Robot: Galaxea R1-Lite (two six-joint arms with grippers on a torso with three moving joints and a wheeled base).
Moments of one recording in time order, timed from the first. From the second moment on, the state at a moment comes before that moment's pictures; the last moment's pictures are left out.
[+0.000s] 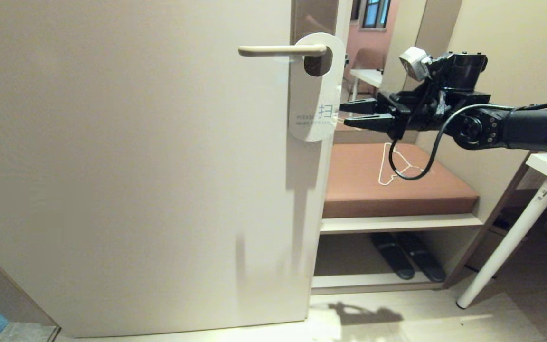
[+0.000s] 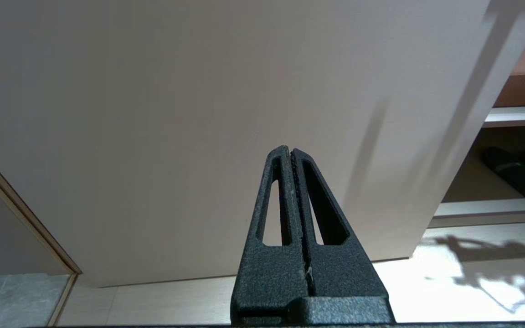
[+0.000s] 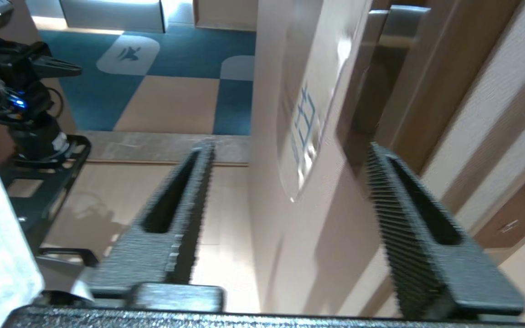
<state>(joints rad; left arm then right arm) 0.00 0.00 0.00 0.00 0.00 -0.01 0.14 2.20 -1.86 -0.31 1.37 -0.09</state>
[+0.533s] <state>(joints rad) 0.00 0.00 0.00 0.00 0.00 -0.01 0.14 2.17 -1.82 -0.31 1.39 -0.09</state>
